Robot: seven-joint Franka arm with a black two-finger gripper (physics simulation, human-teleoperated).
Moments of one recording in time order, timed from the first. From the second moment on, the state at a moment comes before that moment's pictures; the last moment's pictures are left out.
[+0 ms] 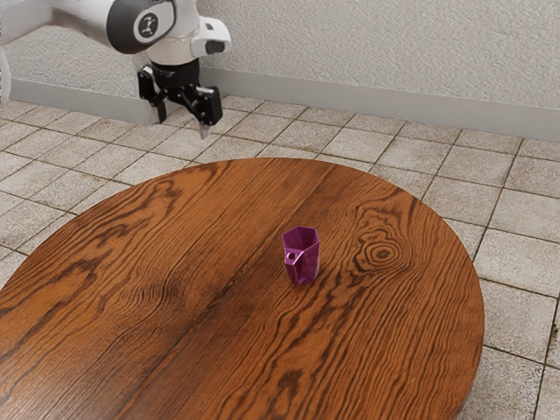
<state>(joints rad) -0.23 0.12 0.14 -1.46 0.22 1.68 -0.14</state>
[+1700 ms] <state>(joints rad) -0.20 0.53 -0.03 -1.74 -0.01 2.41 -0.29</state>
